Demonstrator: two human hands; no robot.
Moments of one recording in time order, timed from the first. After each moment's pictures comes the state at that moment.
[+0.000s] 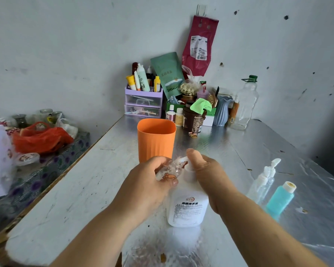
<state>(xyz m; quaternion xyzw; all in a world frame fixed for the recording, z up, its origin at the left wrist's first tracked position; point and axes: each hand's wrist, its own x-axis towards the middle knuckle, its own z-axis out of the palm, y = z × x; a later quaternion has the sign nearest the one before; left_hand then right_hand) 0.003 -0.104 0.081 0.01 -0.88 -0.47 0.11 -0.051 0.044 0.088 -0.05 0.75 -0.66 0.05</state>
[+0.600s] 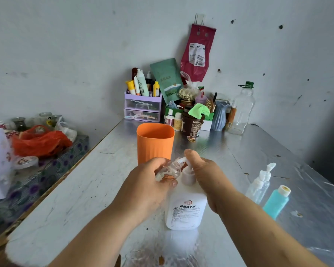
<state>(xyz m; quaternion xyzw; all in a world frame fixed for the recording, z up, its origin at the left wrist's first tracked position) 0.005 -0.101 0.090 0.00 -0.88 -0.47 0.11 -0.046 0.044 0.104 -0.03 0.75 -0.65 0.08</state>
